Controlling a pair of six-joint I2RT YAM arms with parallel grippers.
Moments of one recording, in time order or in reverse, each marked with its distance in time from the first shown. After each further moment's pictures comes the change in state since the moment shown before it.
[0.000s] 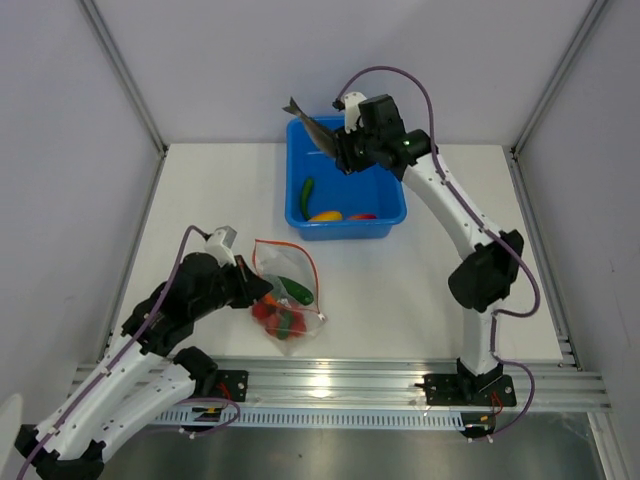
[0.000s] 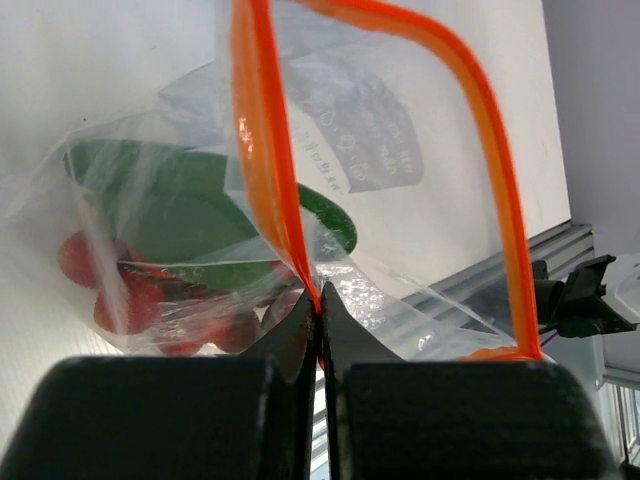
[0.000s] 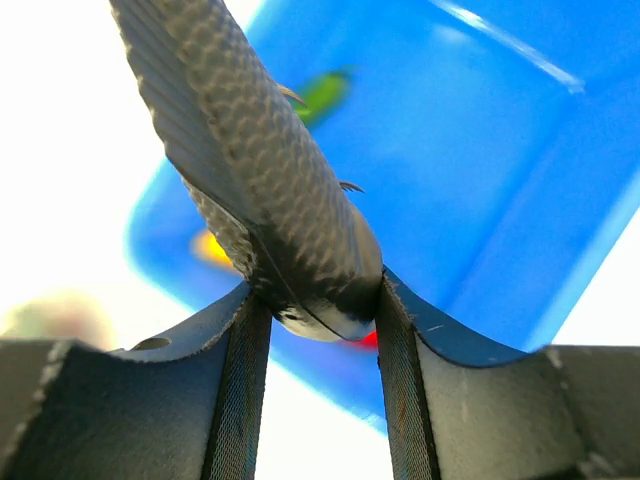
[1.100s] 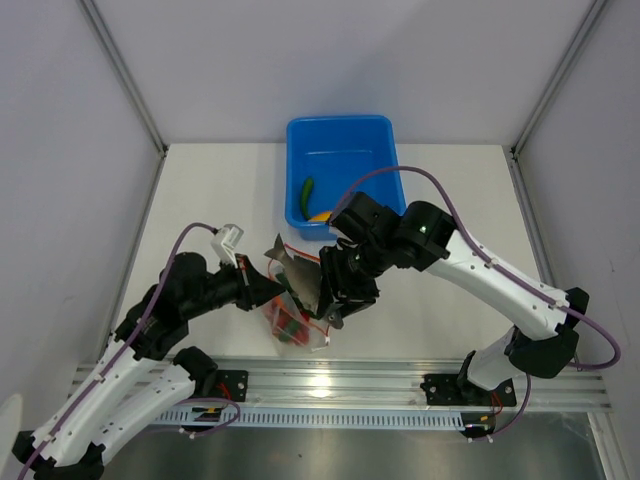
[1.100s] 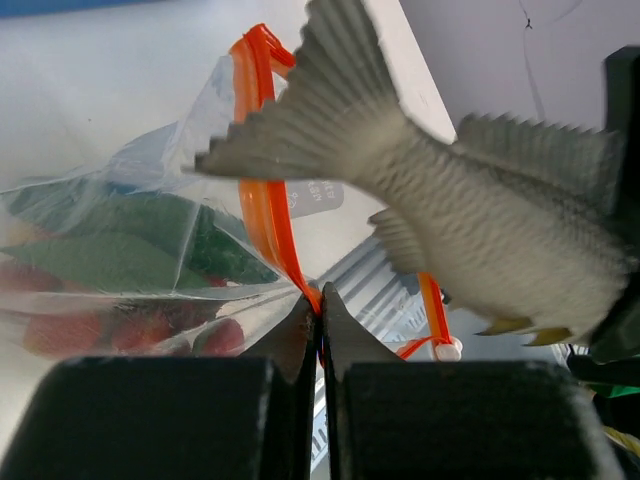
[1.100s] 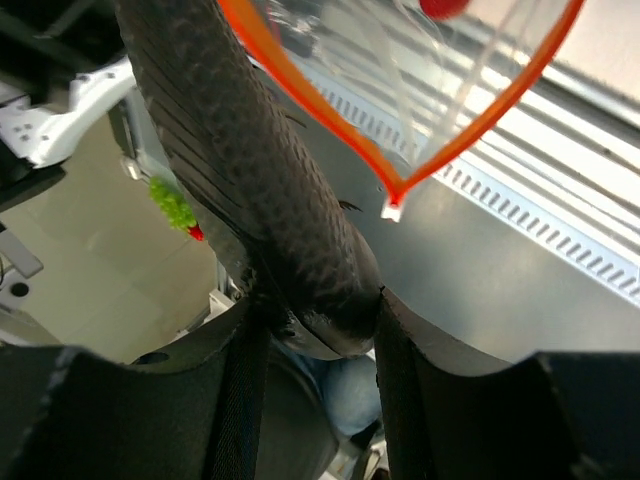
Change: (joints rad) left arm 0.002 -0.028 0.034 0.111 0.256 0.059; right arm 0.549 -0.521 -0.308 -0.611 -0.263 0.967
